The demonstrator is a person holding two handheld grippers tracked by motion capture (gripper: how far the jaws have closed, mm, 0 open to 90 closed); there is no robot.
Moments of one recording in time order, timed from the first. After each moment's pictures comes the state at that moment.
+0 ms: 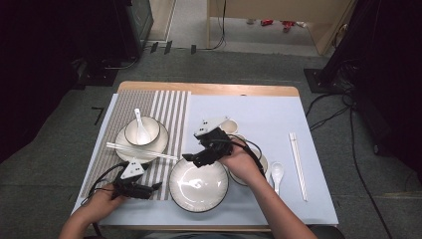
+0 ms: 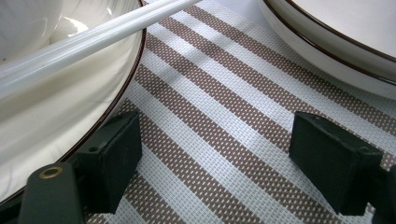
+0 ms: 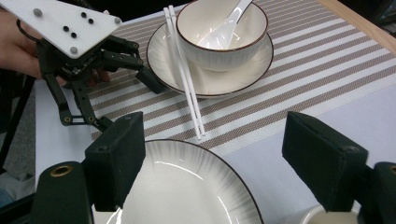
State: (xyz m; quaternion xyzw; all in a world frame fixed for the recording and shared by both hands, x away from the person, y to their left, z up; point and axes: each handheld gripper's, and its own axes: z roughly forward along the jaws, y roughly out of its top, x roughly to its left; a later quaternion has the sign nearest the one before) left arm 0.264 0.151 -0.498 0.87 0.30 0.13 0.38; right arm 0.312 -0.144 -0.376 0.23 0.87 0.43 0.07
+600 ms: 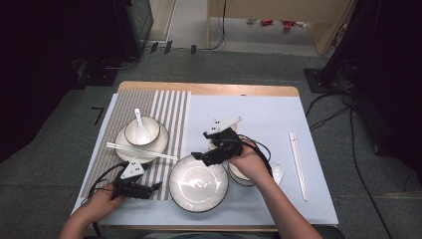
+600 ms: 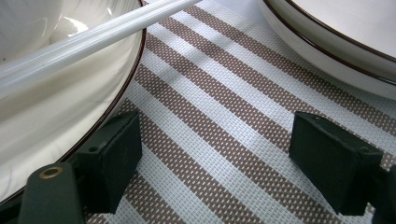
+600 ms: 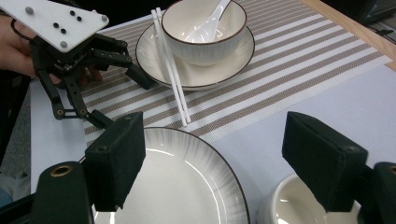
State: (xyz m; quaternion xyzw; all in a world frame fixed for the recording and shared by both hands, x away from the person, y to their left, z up) left arm 0.264 0.151 -0.498 0.87 0.30 0.13 0.38; right arm 0.311 -0.169 -0.378 0.25 0.86 0.44 0.08
